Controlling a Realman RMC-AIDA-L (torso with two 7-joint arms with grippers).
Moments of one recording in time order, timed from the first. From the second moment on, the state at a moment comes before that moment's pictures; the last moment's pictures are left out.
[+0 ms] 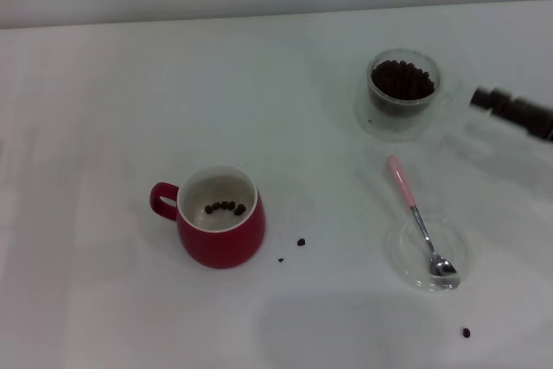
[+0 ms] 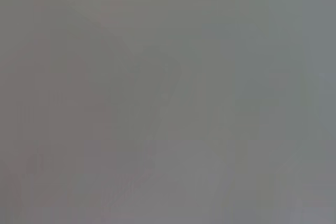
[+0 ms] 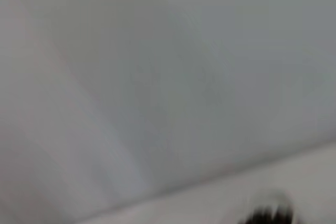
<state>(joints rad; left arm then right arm) -0.39 -2.08 2.83 0.07 -1.56 1.35 -0.21 0.30 1.83 -1.21 -0.20 -0.97 -1.38 1.41</state>
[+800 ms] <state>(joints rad) -0.40 -2.08 2.84 0.07 -1.55 1.28 -0.21 0.43 2.01 -0.60 -0.11 -0.72 -1.20 0.25</state>
